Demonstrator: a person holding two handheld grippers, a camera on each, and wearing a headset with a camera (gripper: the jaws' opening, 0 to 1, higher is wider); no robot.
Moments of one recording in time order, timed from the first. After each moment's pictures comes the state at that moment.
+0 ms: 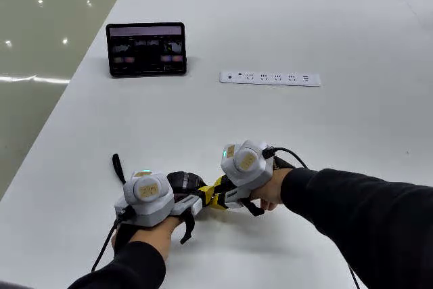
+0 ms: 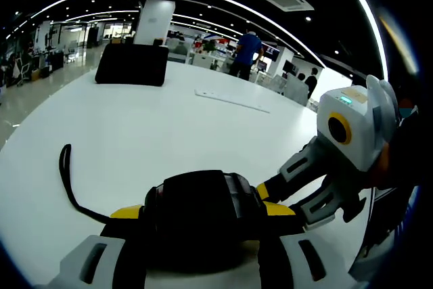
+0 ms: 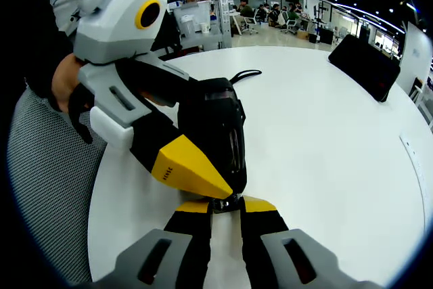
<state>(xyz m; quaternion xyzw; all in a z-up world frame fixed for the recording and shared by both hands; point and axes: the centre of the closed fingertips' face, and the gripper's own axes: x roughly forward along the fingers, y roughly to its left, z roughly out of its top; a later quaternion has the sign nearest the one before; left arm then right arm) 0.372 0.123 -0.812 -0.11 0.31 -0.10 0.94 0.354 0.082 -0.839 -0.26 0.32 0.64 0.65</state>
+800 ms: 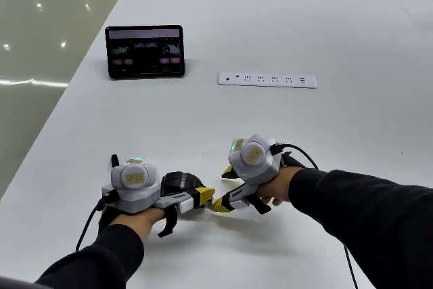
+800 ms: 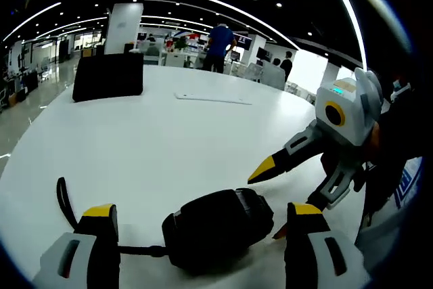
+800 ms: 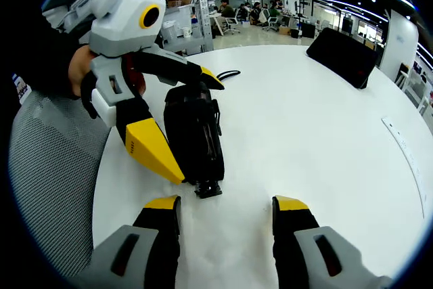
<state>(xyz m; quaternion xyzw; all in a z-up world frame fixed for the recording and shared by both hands) 0.382 0.130 -0.797 -0.05 0.31 -0.20 0.93 0.368 0.058 -0.825 -0.24 0.34 0.60 0.68</state>
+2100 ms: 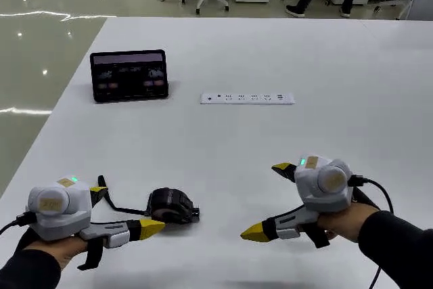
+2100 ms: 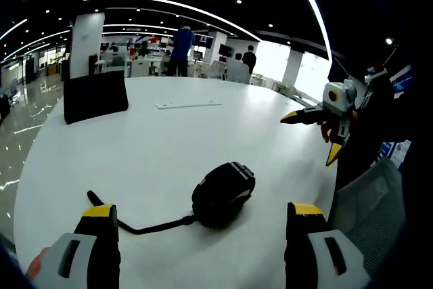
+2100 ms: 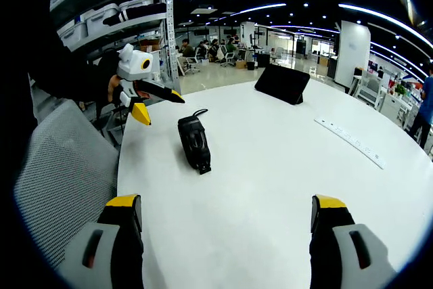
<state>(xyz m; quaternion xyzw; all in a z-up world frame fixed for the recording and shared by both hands) 0.326 0.181 -0.755 -0.01 0.29 -0.29 0.91 0.340 -0.053 -0.745 -0.15 0.26 0.51 0.80</state>
